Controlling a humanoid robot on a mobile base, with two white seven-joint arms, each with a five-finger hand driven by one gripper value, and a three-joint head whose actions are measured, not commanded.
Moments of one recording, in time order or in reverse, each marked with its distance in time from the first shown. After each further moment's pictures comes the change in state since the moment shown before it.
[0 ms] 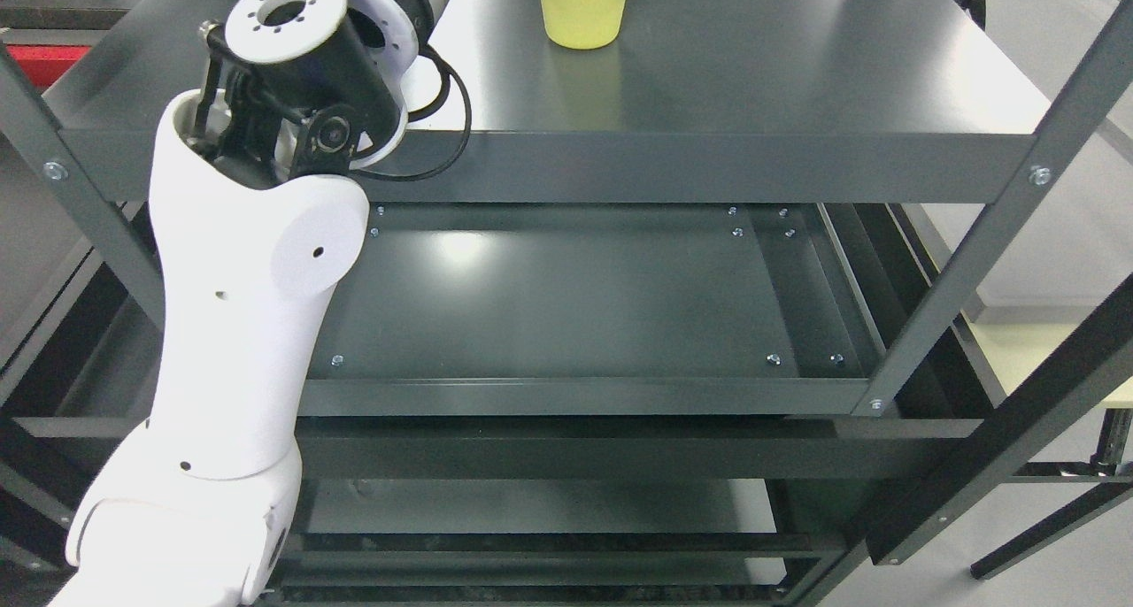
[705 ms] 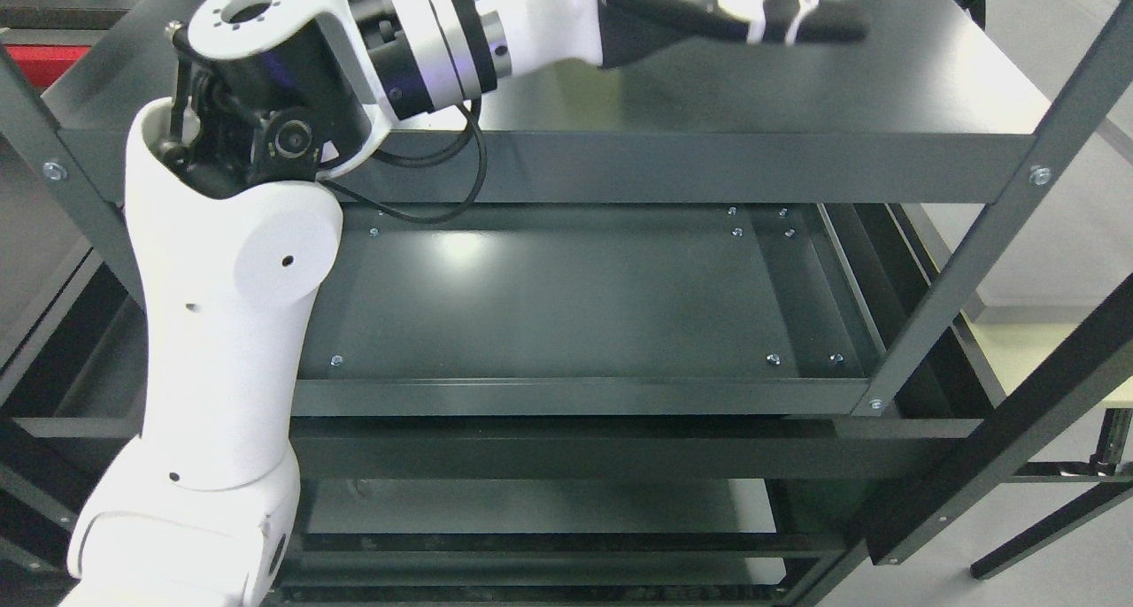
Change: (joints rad) left arm 0.049 0.000 0.033 -0.053 0.054 0.168 -0.959; right arm 0.000 0.000 0.000 0.000 0.000 0.000 0.000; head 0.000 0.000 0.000
